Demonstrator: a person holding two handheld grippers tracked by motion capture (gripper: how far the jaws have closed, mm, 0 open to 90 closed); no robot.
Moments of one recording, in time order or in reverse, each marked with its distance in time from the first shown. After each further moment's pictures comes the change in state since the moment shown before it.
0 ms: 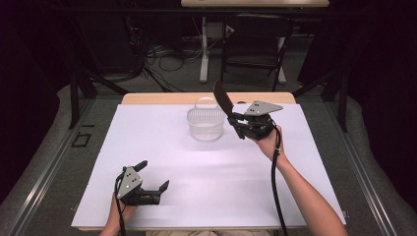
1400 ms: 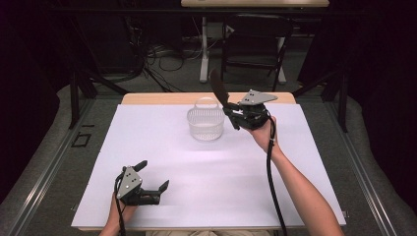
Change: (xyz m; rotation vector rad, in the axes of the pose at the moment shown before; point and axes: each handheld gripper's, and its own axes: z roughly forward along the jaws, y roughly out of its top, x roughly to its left) left arm 0.000 0.000 0.000 -0.005 0.000 -0.002; right arm -0.008 0.023 0.016 -0.032 -0.018 0.002
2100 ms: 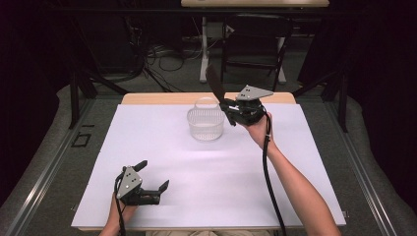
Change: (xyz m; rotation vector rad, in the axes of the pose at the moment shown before) left arm 0.000 0.000 0.000 -0.002 -0.002 -0.001; right arm -0.002 0.009 0.013 -0.014 -0.006 0.010
